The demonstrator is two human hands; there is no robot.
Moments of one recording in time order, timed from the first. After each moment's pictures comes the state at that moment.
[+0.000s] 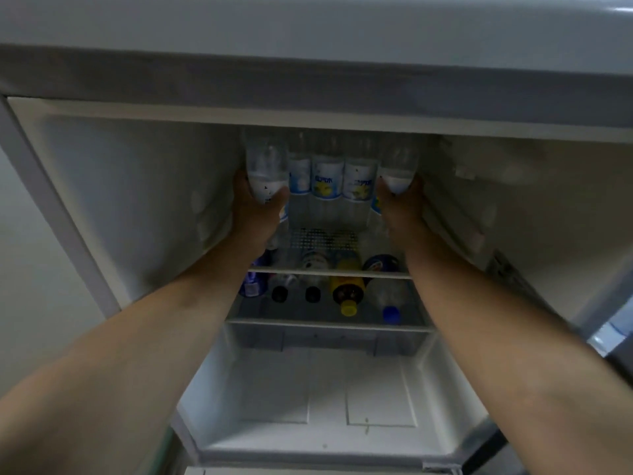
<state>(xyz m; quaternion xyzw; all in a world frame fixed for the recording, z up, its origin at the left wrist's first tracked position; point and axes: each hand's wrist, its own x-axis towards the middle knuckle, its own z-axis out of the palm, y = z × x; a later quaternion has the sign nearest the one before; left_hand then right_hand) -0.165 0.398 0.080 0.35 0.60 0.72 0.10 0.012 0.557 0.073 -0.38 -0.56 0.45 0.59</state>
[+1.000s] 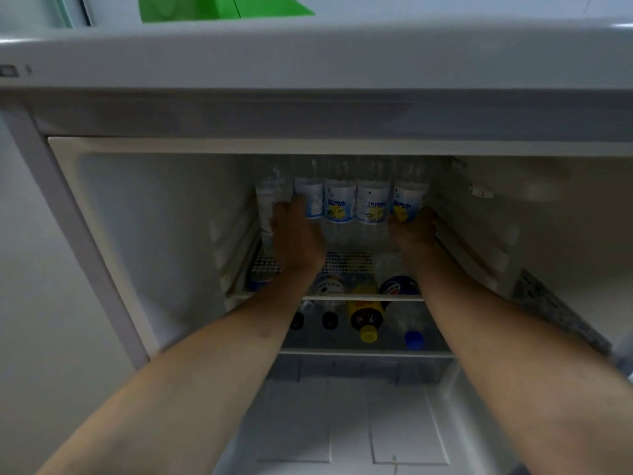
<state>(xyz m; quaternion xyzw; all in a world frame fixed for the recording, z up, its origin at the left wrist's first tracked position) -0.136 0.423 0.070 0.43 0.74 0.51 -0.12 0.003 0.595 0.052 -0.53 -0.57 0.40 0.49</state>
